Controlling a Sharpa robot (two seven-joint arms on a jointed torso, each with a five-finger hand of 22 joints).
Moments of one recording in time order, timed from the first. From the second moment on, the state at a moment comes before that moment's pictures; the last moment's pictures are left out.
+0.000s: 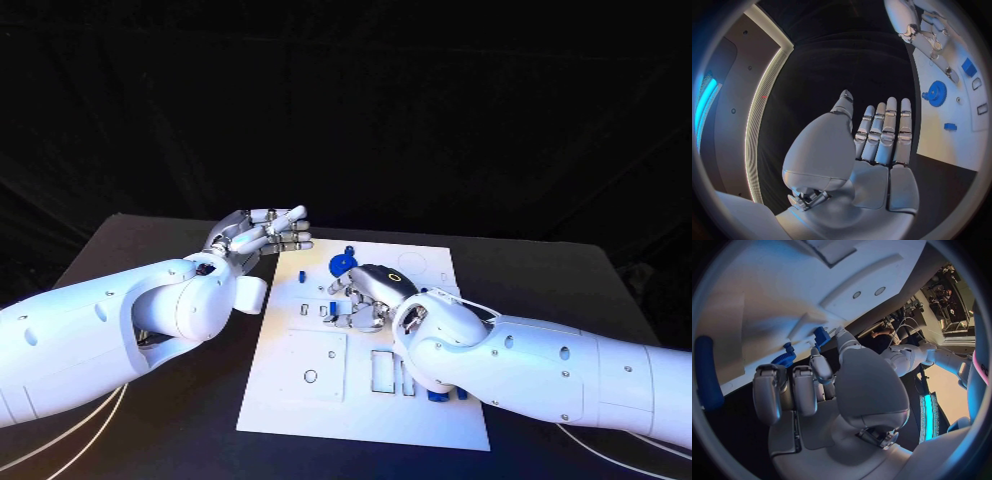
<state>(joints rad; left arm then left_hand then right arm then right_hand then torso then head) 1.22 -0.89 0.01 1.59 0.02 -0.40 0.33 1.41 -0.02 -0.03 0.17 0.05 0.95 0.22 0.13 0.07 1.03 0.17 0.12 0.07 1.07 0.13 0.18 0.11 0.17 0.85 0.27 0.30 0.11 1.16 -0.56 -0.11 1.51 -1.49 -0.52 -0.26 1.31 -0.14 0.06 0.19 0.22 0.92 0.17 0.09 0.09 1.28 0.08 1.24 1.22 1.47 0.00 1.49 1.31 0.03 1.47 0.11 1.47 1.31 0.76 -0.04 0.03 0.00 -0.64</state>
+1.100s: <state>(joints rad) 1.27 -0.70 0.01 1.41 -0.91 0.02 -0.45 1.25 0.01 -0.15 0.29 0.05 1.08 0.05 0.39 0.38 1.31 -0.02 1.09 0.99 1.46 -0.07 1.49 1.31 0.09 1.41 0.02 1.35 1.13 1.31 -1.00 -0.10 1.72 -0.93 -0.57 0.00 1.37 -0.10 0.05 0.20 0.31 0.95 0.15 0.12 0.10 1.25 0.08 1.22 1.20 1.47 0.00 1.46 1.31 0.03 1.46 0.11 1.40 1.31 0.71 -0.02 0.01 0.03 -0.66</state>
